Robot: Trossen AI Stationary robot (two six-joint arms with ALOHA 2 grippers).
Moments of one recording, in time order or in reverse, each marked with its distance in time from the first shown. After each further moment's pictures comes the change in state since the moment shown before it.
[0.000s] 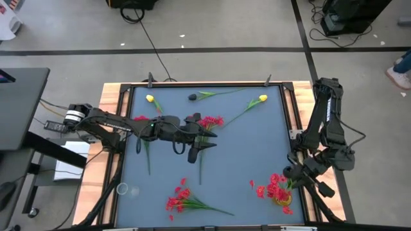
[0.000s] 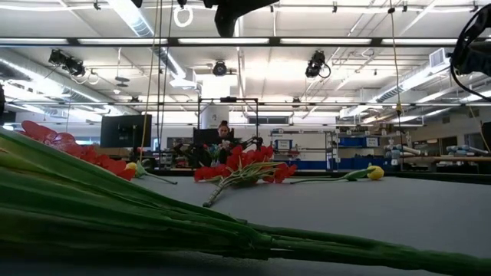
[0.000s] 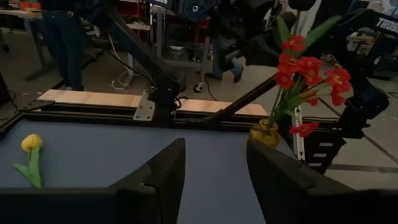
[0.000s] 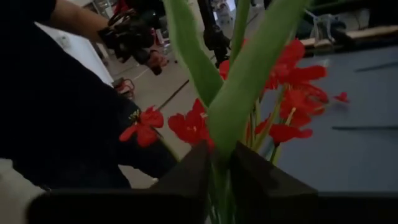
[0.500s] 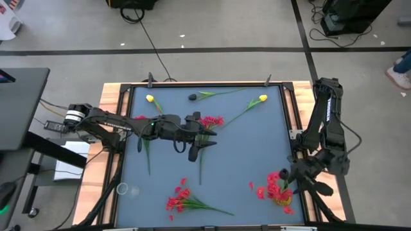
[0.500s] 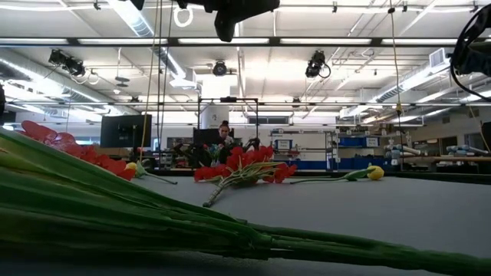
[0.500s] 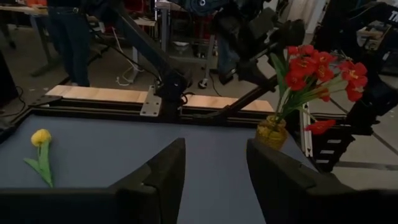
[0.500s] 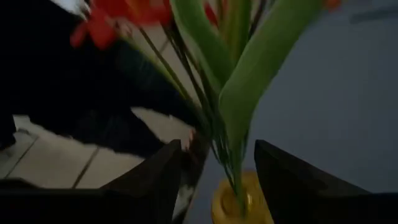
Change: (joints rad) left arm 0.008 0.000 0.000 -0.019 0.000 0.008; right arm -0.002 -0.006 0.000 -0.299 -0.215 0.347
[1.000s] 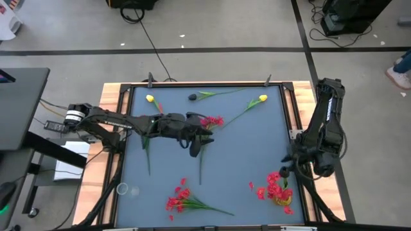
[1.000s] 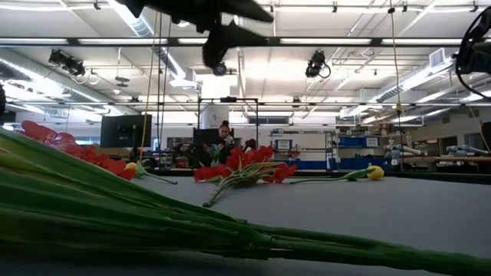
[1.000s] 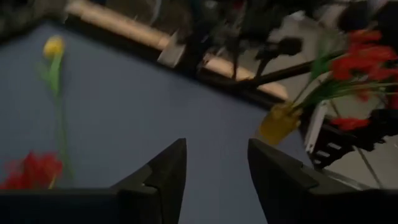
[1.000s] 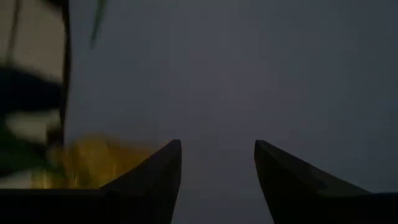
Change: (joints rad) left arm 0.046 0.000 0.000 -0.201 -0.013 -0.317; right arm -0.073 -0.002 -0.001 -0.577 0.037 0.522
